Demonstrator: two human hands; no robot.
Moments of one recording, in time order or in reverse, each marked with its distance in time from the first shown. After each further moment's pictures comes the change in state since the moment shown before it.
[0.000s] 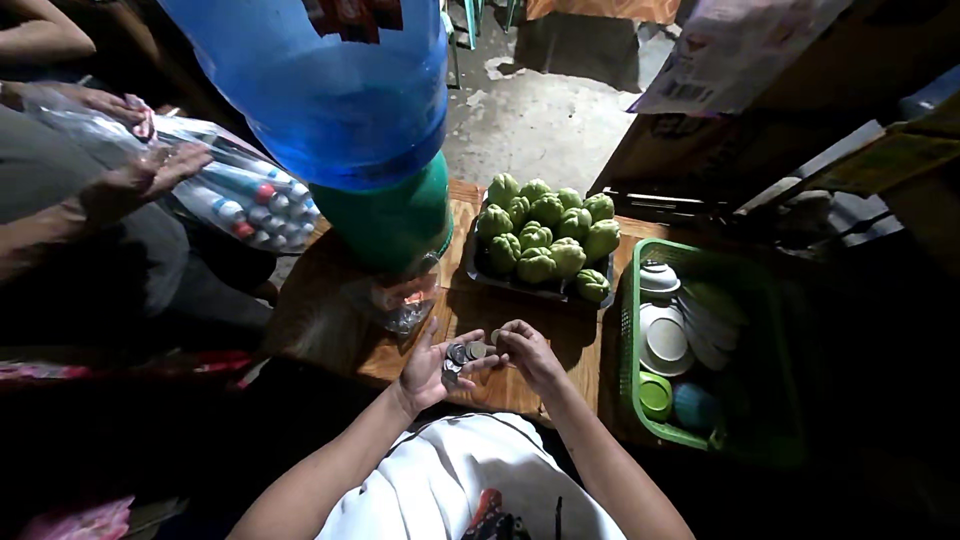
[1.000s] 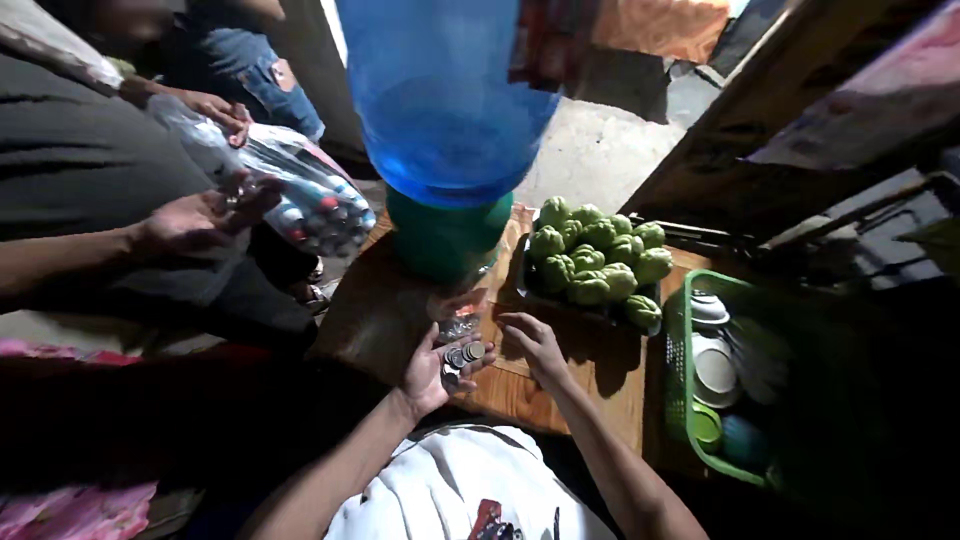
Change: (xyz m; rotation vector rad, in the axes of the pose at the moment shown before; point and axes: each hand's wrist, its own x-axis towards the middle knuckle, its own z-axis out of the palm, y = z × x) left_hand -0.059 0.052 -0.050 -0.088 0.055 0.111; right_hand 0.032 -0.002 0.087 -0.519 -0.125 -0.384
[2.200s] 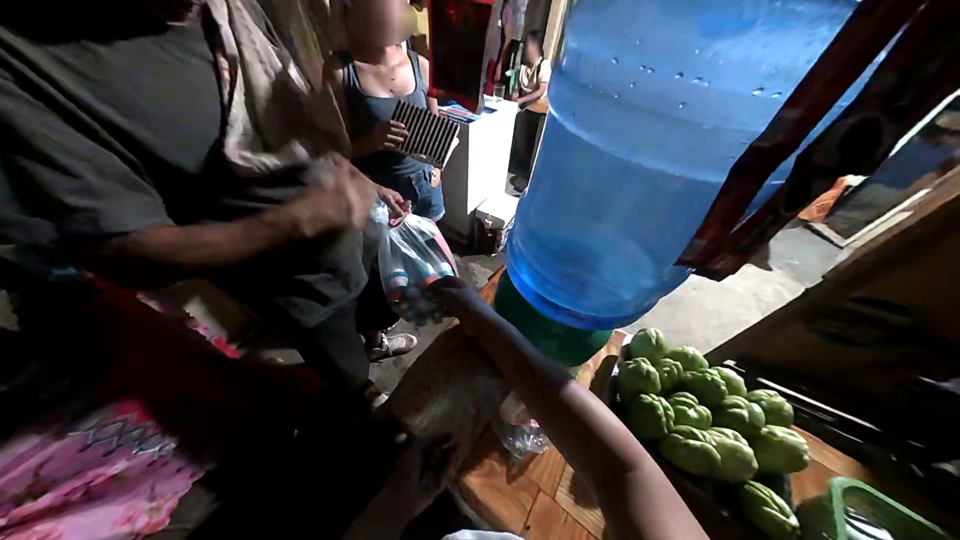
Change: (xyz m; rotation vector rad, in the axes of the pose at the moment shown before) left_hand -0.067 0.034 -0.088 -0.348 0.526 0.396; right_hand 0.205 -0.179 0.238 -0.092 -0.520 0.046
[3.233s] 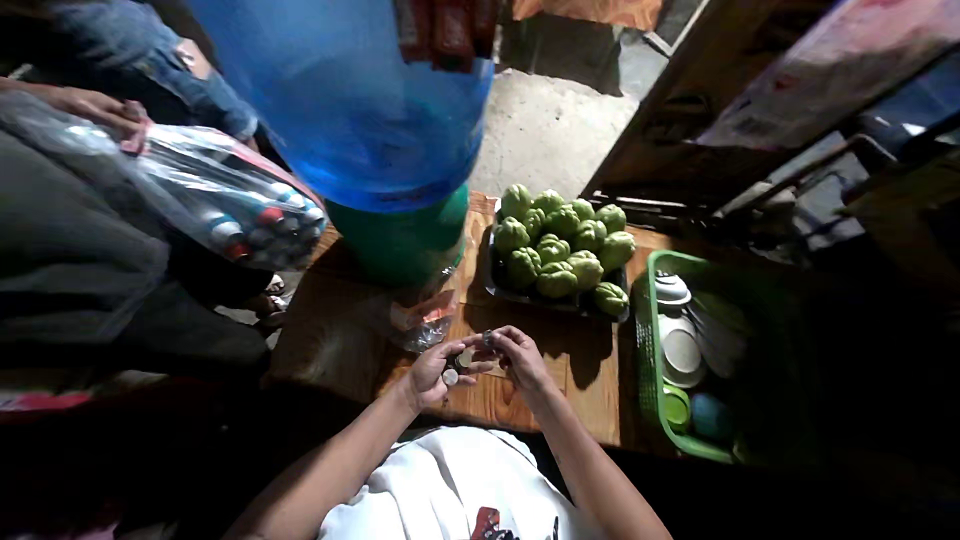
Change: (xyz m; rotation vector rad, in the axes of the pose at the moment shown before) left_hand 0.037 -0.110 0.123 0.665 -0.478 -0.425; right_hand -0.289 0.229 -0.095 0.589 0.682 0.159
